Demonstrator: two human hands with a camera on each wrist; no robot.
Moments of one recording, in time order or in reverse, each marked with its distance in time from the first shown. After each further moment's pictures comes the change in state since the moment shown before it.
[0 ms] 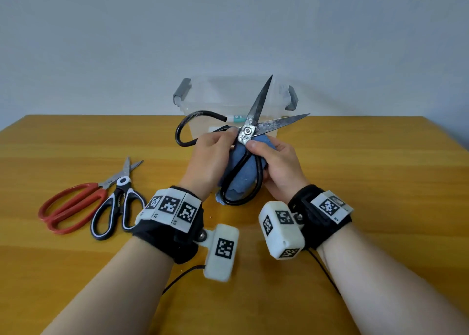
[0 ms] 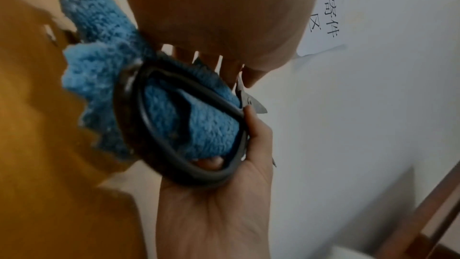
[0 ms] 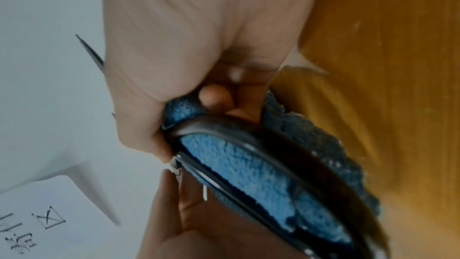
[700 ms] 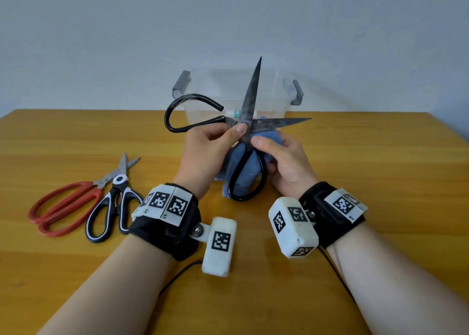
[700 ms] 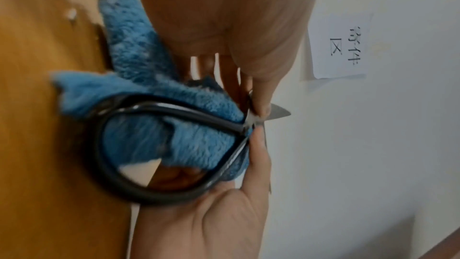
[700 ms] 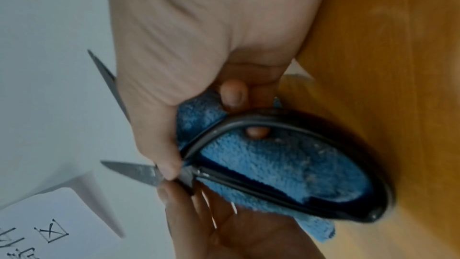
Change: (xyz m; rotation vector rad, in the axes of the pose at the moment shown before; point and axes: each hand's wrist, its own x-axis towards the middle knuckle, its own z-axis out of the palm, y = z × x) left_hand 0.013 -0.019 -0.009 -0.079 0.010 0.233; right_hand 0.000 -0.008 -0.002 0.057 -0.023 0.021
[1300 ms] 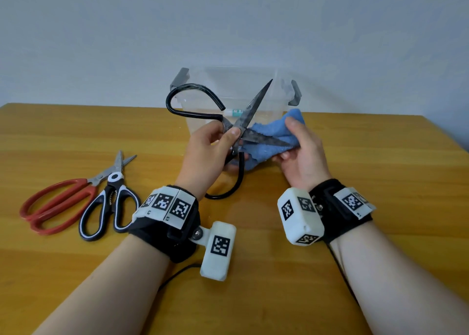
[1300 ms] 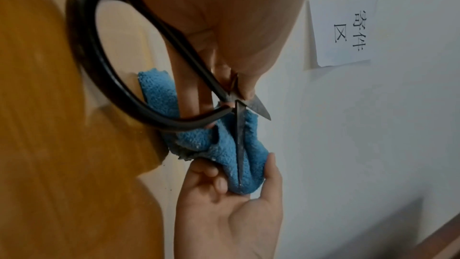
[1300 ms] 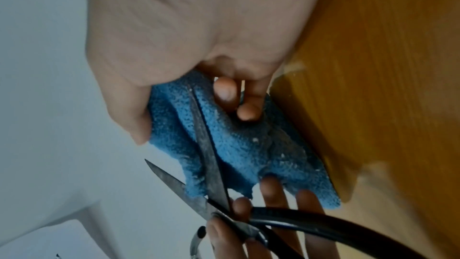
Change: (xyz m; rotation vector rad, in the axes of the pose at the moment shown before) left_hand -0.004 -0.001 0.004 -0.002 -0.038 -0.118; right_hand 0.014 -0.006 -0.029 0.144 0.121 -0.075
